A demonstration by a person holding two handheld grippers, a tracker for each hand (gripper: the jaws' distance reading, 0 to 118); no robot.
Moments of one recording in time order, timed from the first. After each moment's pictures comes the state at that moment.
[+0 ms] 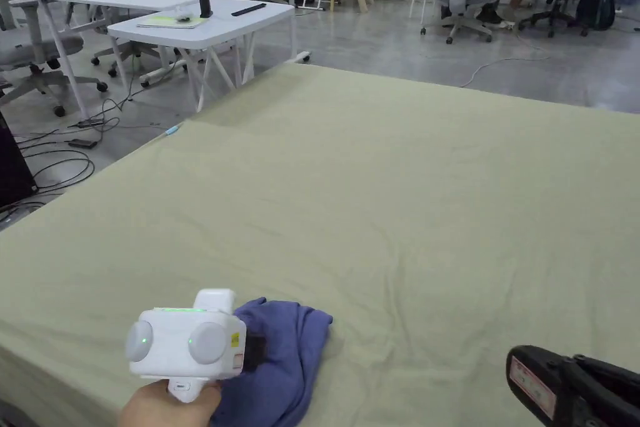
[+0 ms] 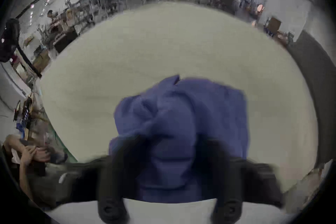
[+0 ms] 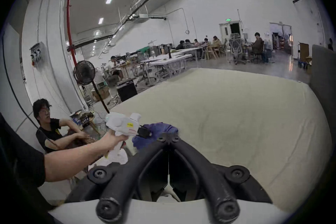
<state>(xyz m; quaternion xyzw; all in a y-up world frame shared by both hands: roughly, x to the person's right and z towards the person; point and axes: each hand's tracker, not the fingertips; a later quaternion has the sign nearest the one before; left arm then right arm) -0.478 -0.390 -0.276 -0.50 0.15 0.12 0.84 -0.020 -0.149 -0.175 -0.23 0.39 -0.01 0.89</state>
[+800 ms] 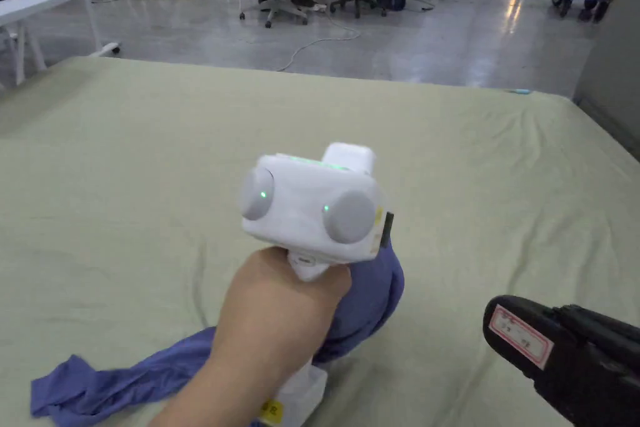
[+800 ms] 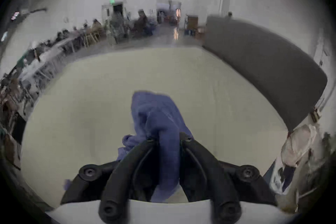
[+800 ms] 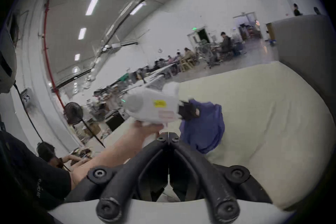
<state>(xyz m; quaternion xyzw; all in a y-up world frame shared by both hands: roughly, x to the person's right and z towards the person) -0.062 -0.208 -0.393 -0.39 -0.16 -0.01 0.91 0.166 -0.126 -0.144 -0.21 0.27 -0.15 0.93</state>
